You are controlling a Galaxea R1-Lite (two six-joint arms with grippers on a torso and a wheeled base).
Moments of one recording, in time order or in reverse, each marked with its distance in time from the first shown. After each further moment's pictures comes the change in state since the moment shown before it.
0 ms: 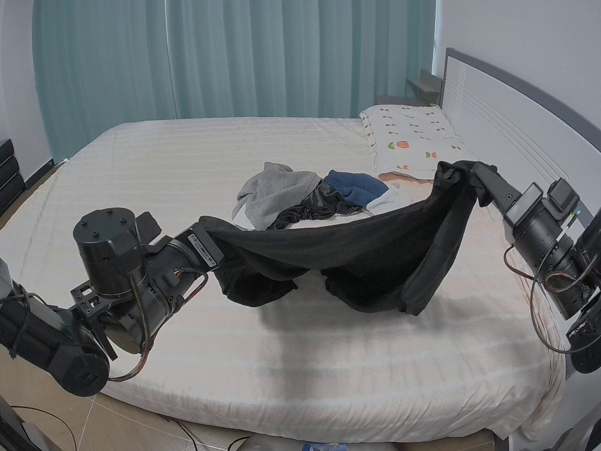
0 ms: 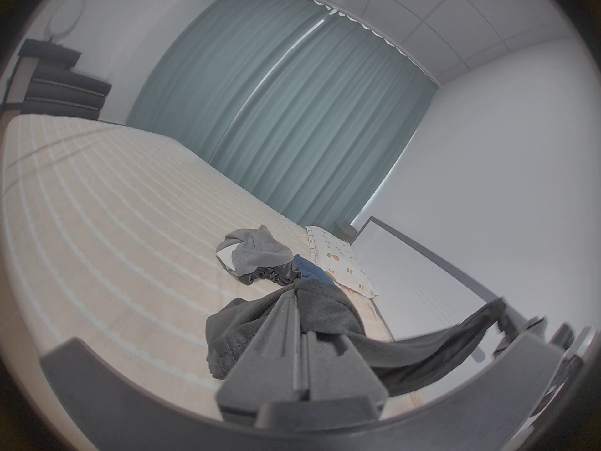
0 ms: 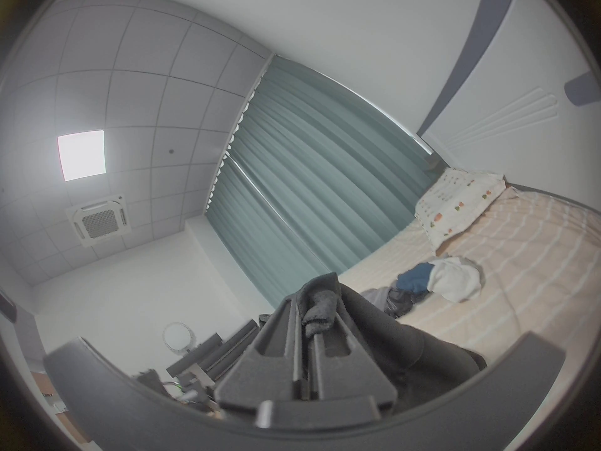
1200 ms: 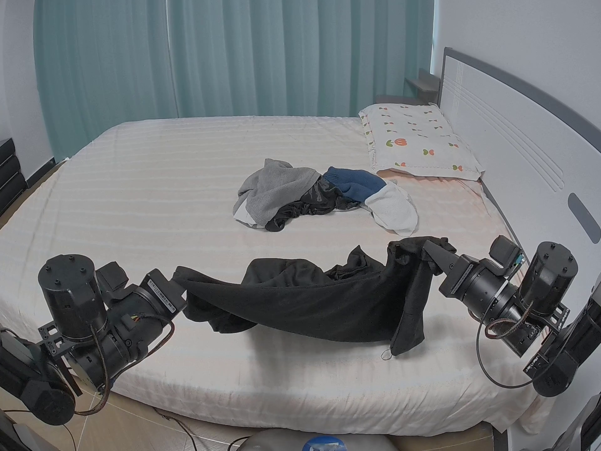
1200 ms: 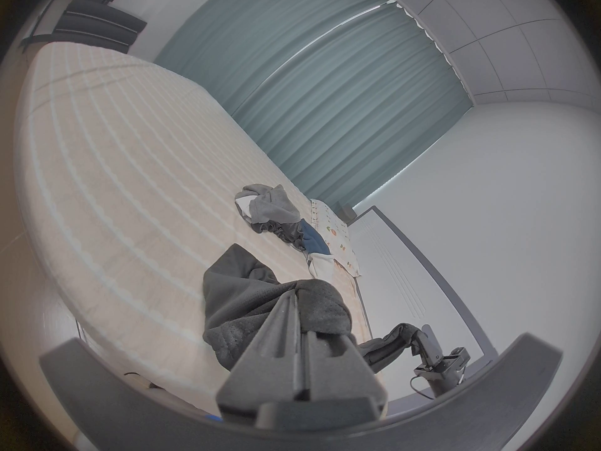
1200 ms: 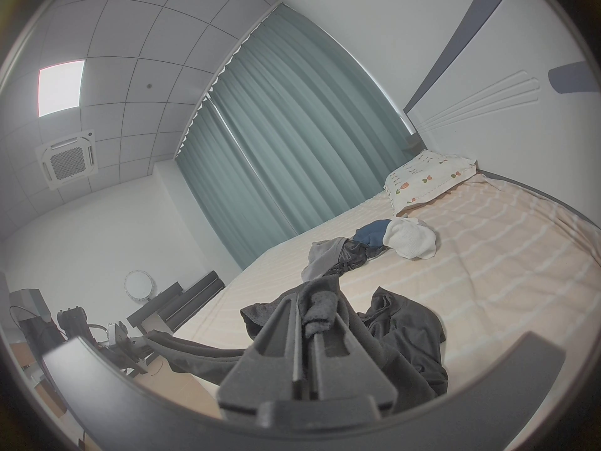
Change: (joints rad) left arm 0.046 -0.138 0.262 -0.003 -0.153 -0.272; right arm 0.090 0.256 0.093 -0.064 -0.102 -0.172
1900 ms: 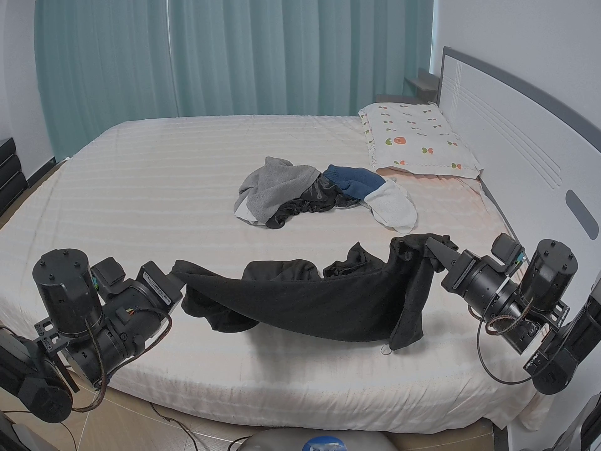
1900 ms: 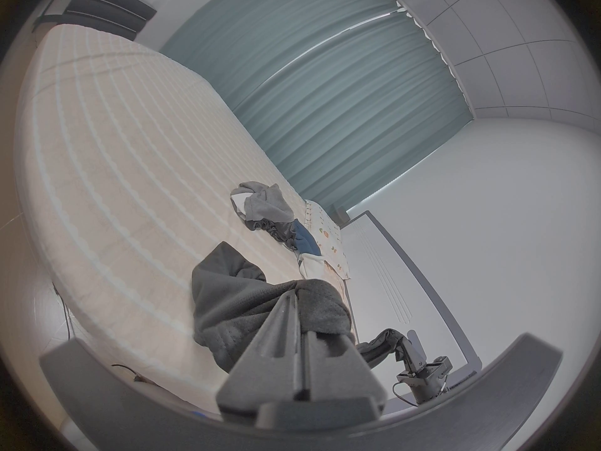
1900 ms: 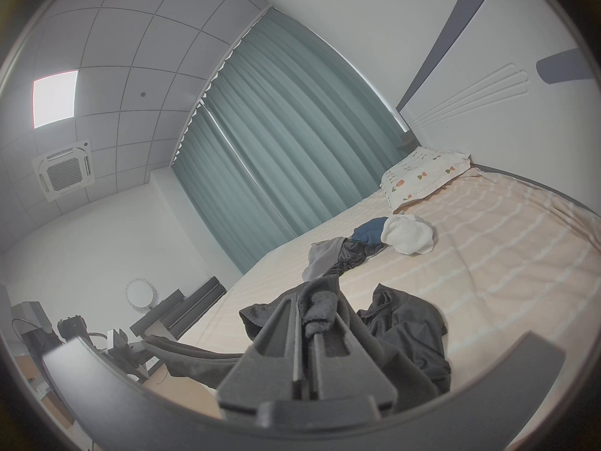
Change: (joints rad) left arm 0.017 -0.016 -0.013 0.001 -0.030 -0.064; right arm -0.011 0.004 -0.009 0.000 0.001 0.044
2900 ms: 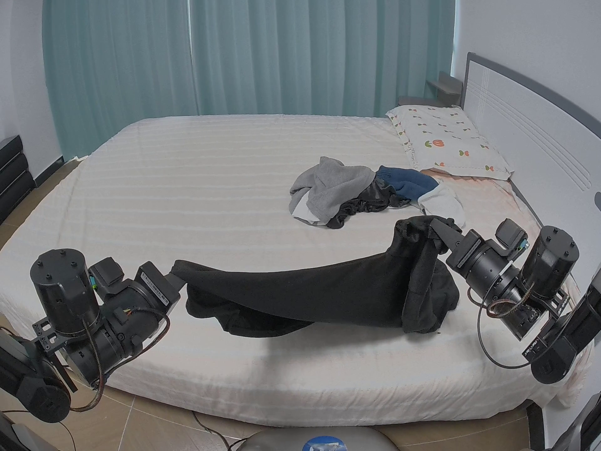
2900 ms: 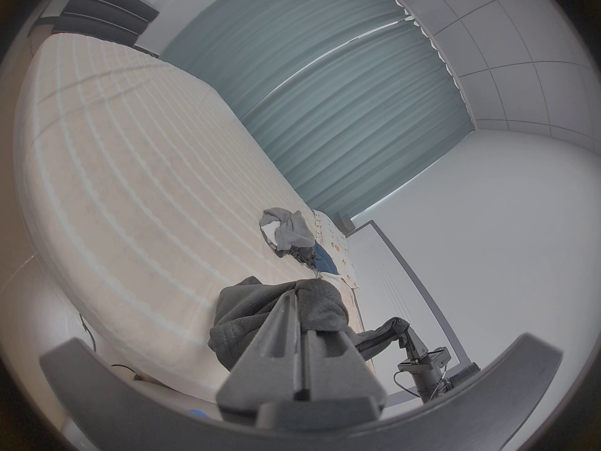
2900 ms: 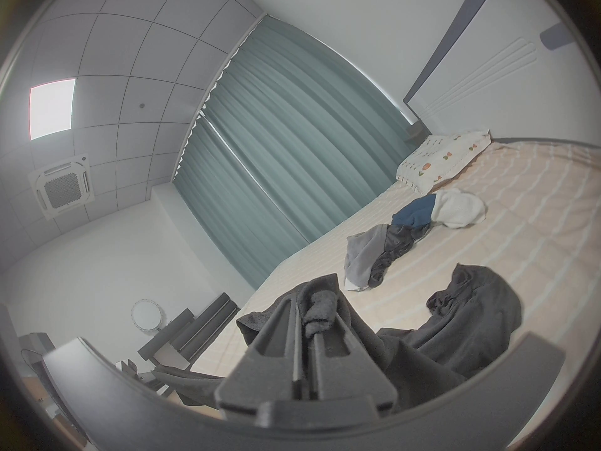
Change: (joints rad) left arm 0.003 -0.008 0.007 0.000 -0.026 0.001; right arm -0.039 0.005 -0.063 0.000 0.003 0.077
